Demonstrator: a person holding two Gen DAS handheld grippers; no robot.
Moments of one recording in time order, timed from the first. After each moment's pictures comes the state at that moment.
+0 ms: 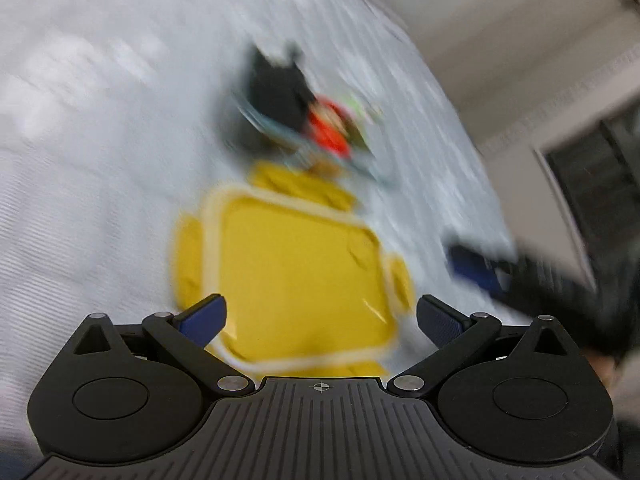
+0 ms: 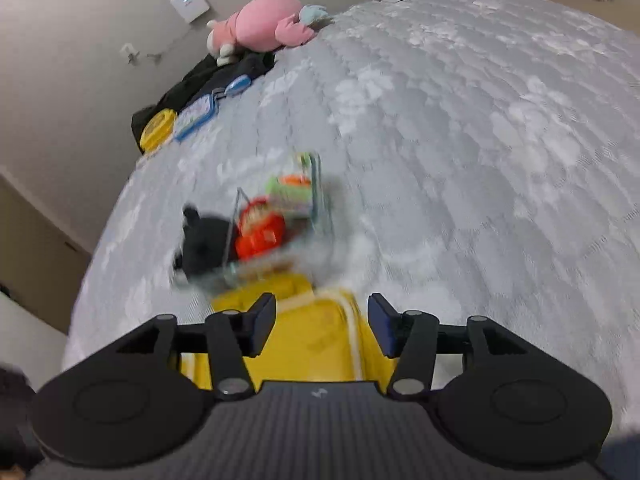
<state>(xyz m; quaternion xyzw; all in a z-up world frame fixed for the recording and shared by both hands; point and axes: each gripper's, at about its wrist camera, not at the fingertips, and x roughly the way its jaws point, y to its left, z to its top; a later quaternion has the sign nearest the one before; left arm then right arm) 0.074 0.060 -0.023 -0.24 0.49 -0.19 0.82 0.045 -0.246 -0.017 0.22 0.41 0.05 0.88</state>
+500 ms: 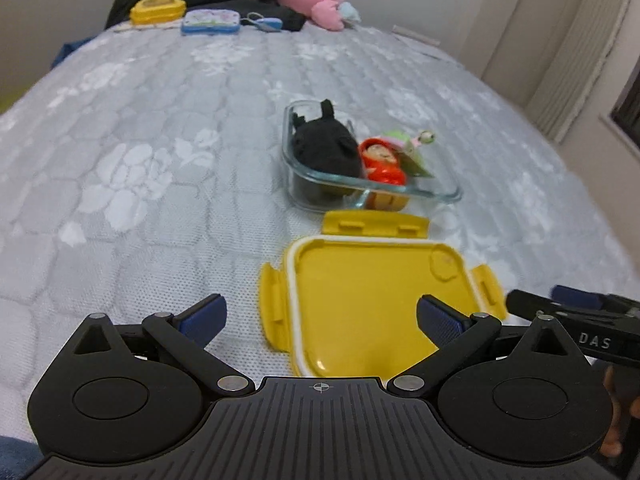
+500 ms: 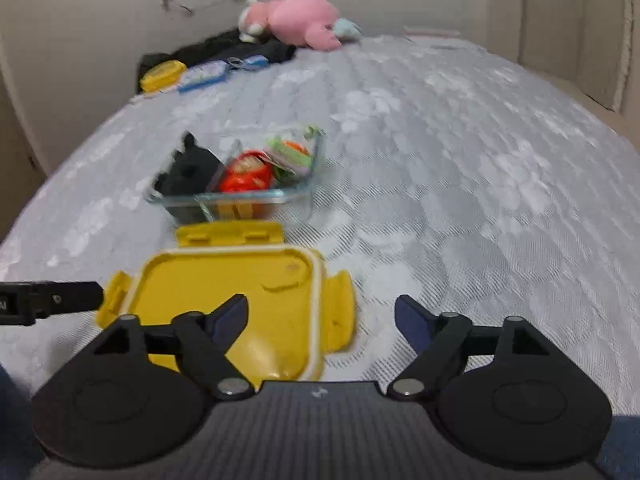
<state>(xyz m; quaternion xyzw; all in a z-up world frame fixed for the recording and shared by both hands) 0.047 0.026 -0.002 -0.07 0.43 -0.10 0.89 0.007 -0.206 -0.026 0.05 0.40 0.02 0.92</state>
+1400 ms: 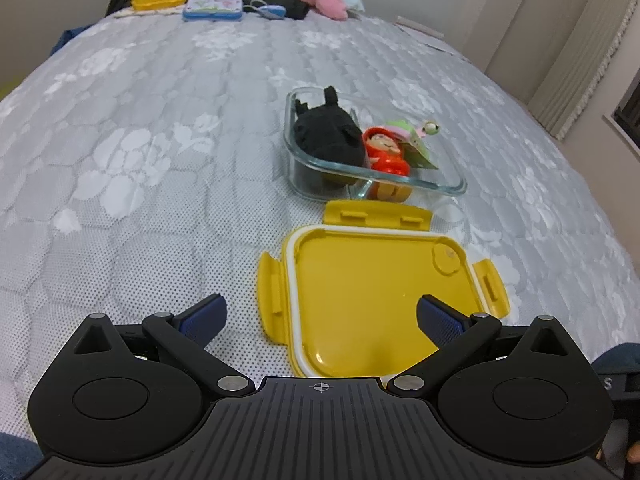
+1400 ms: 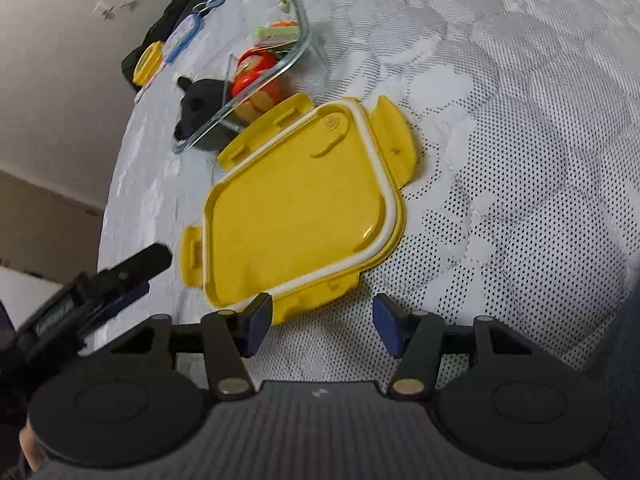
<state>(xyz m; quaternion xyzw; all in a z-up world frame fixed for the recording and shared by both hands) 0.053 0.031 -0.011 -0.09 0.45 -0.11 0.88 -0.004 -0.225 -0.079 0.33 0.53 0.09 0.78</state>
